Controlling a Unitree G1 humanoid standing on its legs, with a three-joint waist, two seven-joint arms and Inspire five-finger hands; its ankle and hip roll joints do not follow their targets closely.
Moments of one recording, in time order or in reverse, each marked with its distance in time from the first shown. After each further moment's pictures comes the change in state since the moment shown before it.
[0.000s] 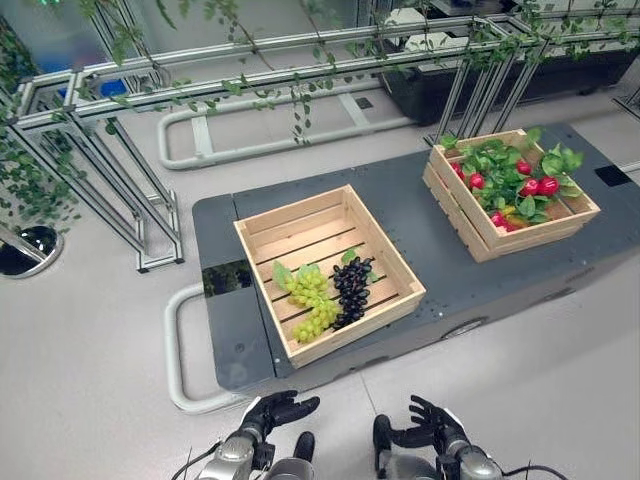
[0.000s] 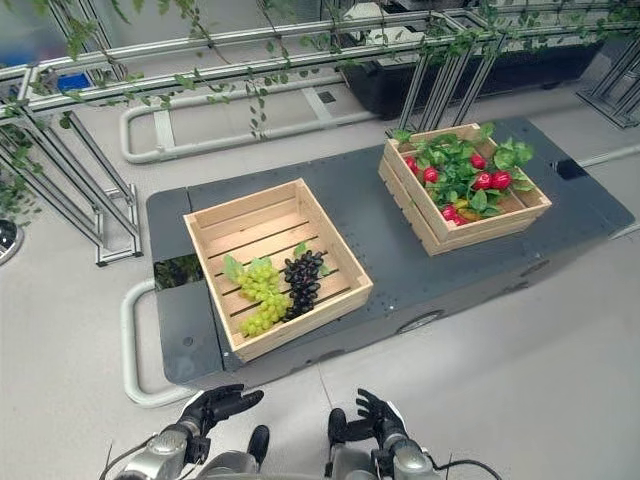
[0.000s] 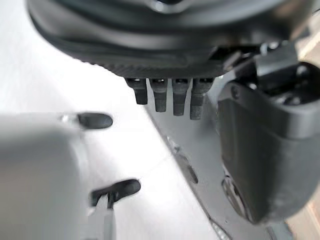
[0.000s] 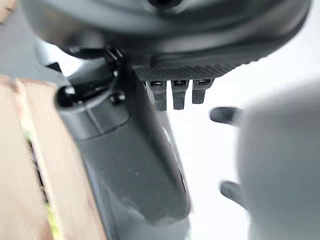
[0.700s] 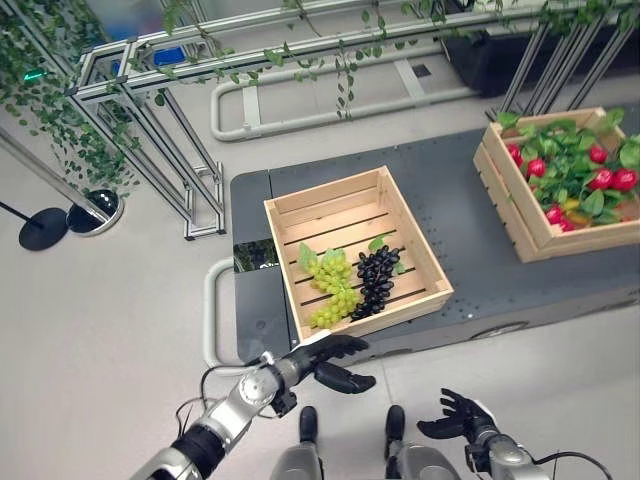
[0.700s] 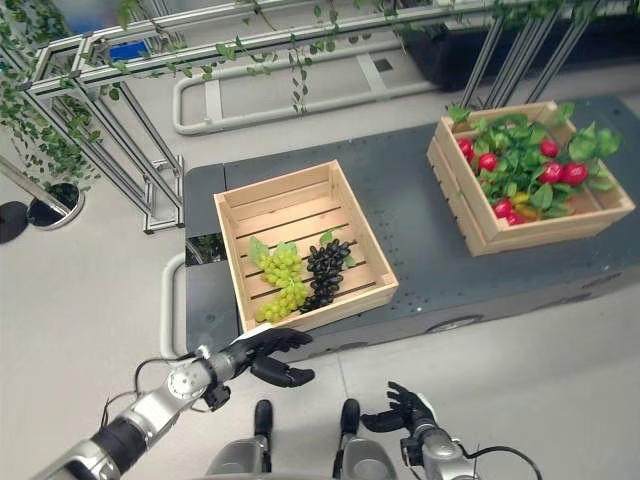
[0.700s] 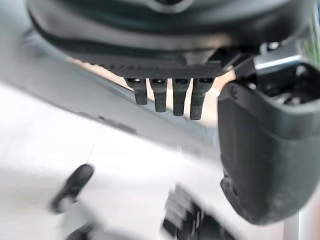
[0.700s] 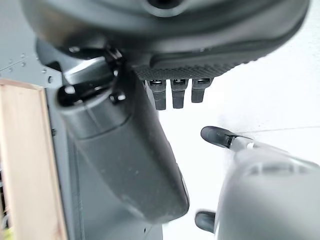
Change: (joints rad) left arm -0.280 0.287 -0.323 -0.626 0.248 -0.029 -0.428; right arm 0.000 -0.154 -0.040 0.004 0.031 0.069 -0.025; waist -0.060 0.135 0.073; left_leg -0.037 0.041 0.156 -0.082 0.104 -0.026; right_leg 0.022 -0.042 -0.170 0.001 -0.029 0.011
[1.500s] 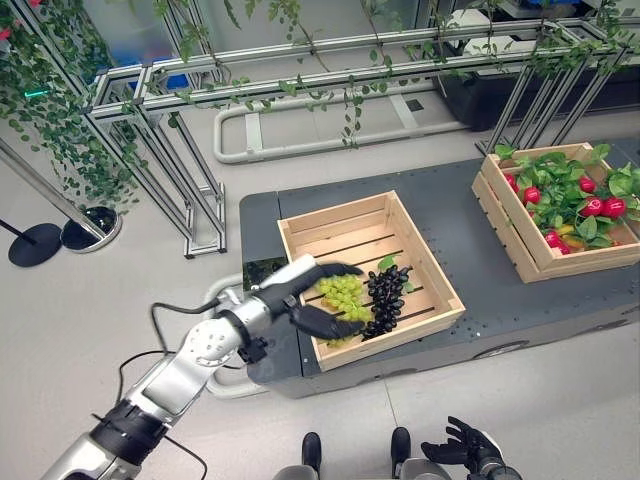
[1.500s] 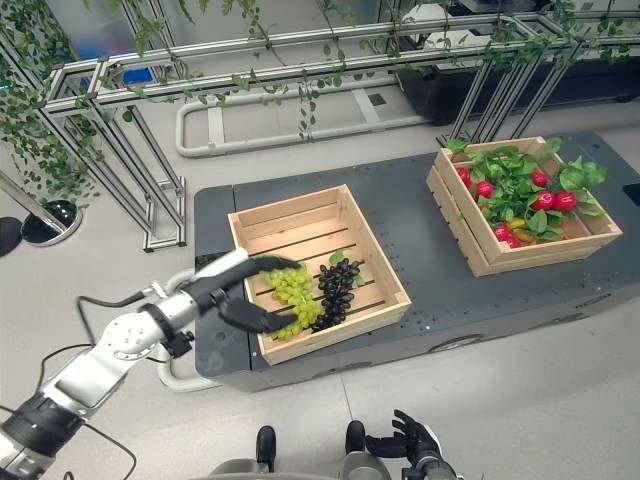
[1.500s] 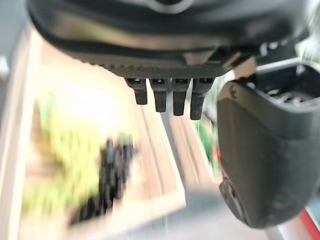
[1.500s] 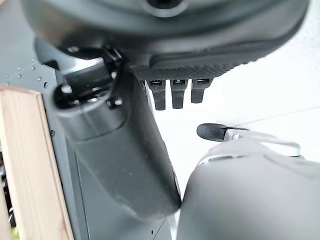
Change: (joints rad) left arm 0.100 0.178 0.373 -0.368 0.060 -0.023 0.288; right arm 0.128 0.075 -0.034 -0.027 -0.004 -0.033 -0.004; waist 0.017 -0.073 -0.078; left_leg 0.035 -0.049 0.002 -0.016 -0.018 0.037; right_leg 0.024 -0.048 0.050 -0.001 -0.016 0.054
